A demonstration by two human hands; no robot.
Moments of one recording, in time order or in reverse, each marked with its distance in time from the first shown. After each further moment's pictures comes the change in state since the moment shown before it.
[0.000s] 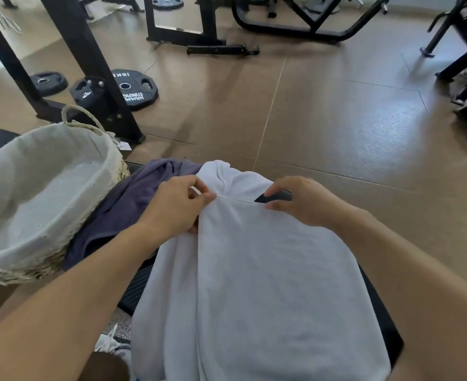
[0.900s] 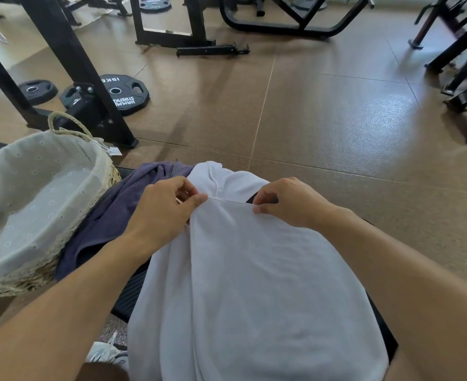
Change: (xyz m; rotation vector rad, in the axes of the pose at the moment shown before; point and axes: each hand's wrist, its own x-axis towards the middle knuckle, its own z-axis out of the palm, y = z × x) left_hand -0.006 -0.003 -0.002 0.137 0.116 0.154; right_hand 0.005 0.002 0.014 -0.025 0.008 -0.036
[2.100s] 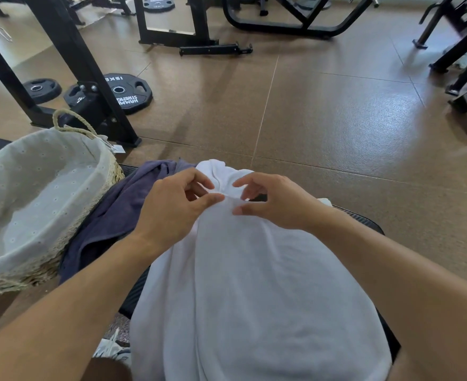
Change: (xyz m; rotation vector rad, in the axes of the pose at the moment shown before) left_hand -0.008 0.011 0.001 -0.050 0.025 0.123; right_hand -0.008 -0.036 0.002 0.248 0.014 -0.084
